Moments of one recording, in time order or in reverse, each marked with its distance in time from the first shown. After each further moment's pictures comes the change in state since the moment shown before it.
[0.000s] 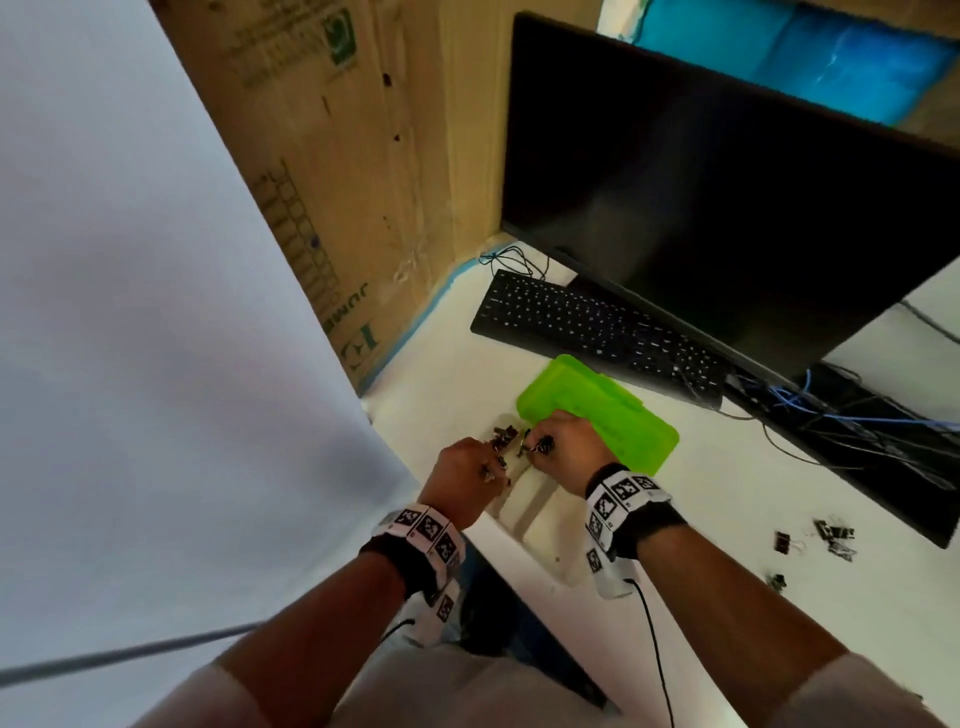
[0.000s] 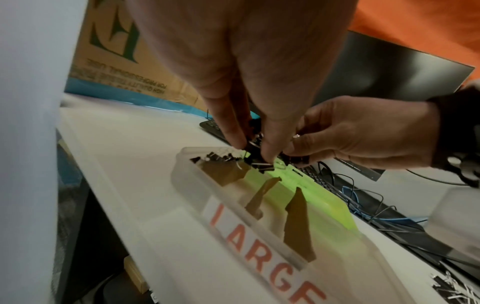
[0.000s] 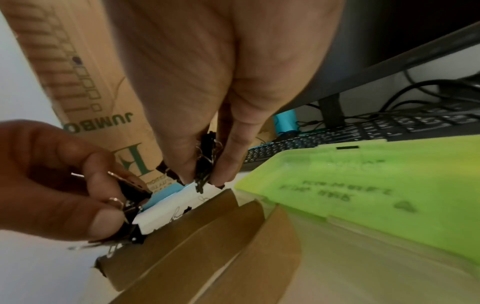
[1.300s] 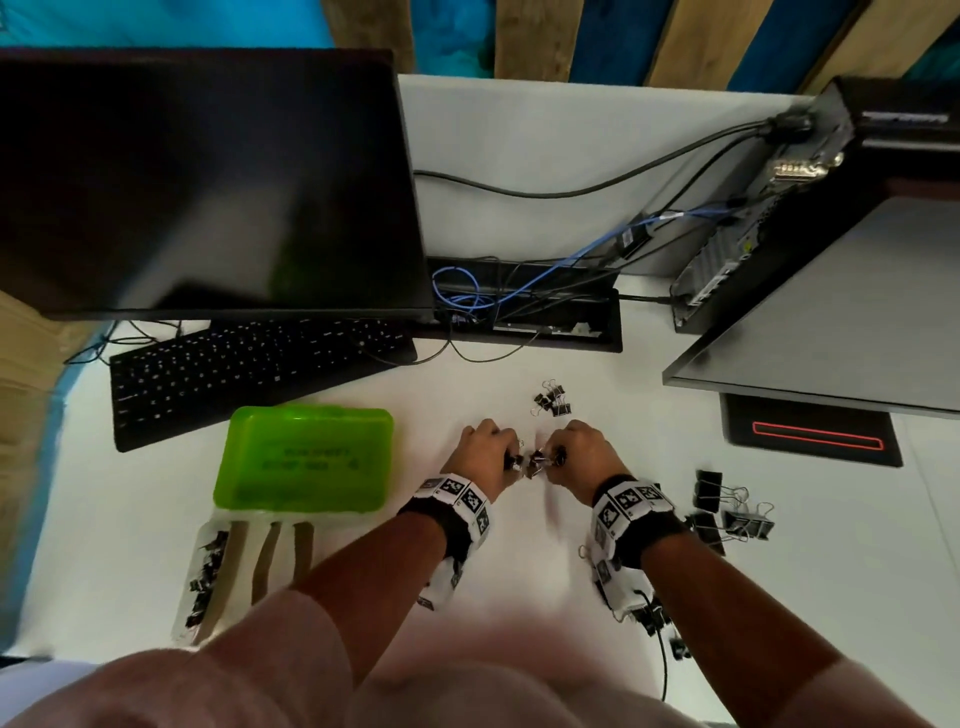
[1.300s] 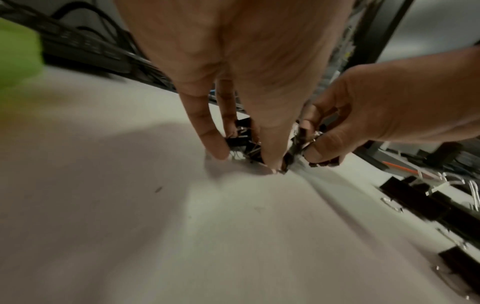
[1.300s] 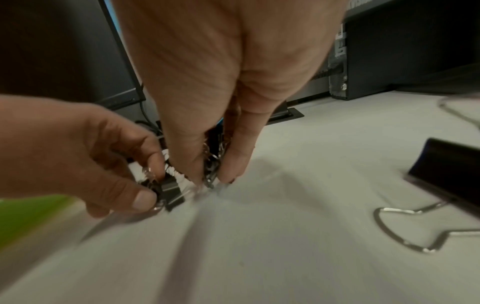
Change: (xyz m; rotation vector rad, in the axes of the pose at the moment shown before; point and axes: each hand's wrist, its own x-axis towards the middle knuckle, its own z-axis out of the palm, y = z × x) left_hand 0.049 0.183 0.275 0.433 -0.722 0.495; right_hand -0.211 0.237 -0.062 0.181 0.278 0.765
